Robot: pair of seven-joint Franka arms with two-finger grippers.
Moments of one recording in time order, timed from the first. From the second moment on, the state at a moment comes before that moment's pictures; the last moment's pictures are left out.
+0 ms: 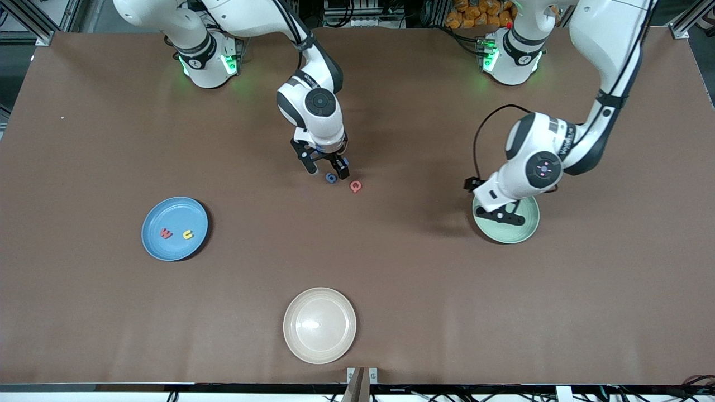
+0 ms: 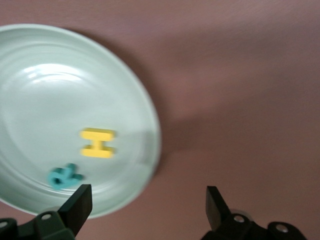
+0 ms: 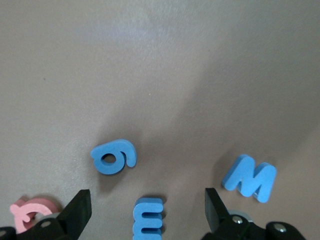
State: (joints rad) left arm -0.01 0.37 -0.35 -2.08 0.05 2.23 -0.25; right arm 0.91 0.52 -0.04 -2.06 0.07 2.58 1.83
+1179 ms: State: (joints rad) left arm -0.10 0.45 -0.42 -1.94 0.05 2.20 -0.60; right arm 0.93 0.55 -0.02 -2.04 0.06 2.60 1.86
